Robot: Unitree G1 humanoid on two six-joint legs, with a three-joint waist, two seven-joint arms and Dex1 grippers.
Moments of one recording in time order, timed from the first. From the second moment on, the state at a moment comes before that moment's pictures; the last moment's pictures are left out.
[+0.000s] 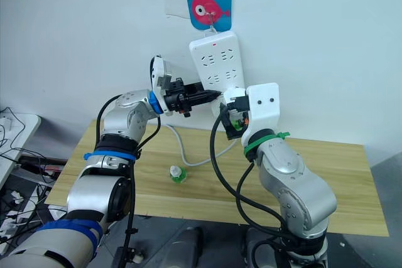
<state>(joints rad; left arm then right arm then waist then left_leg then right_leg) -1.01 0.31 0.08 0.73 -0.33 0.19 -1.26 -0.49 0.00 0.10 -0.82 0.29 1.21 -0.16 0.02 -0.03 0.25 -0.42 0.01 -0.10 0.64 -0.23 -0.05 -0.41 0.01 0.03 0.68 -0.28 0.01</state>
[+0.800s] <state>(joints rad) -1.04 0.31 0.07 0.82 -0.29 0.05 -1.20 -0.45 -0.02 0.05 -1.00 0.32 1.36 -0.13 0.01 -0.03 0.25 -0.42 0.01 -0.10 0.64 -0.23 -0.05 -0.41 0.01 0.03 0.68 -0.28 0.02</state>
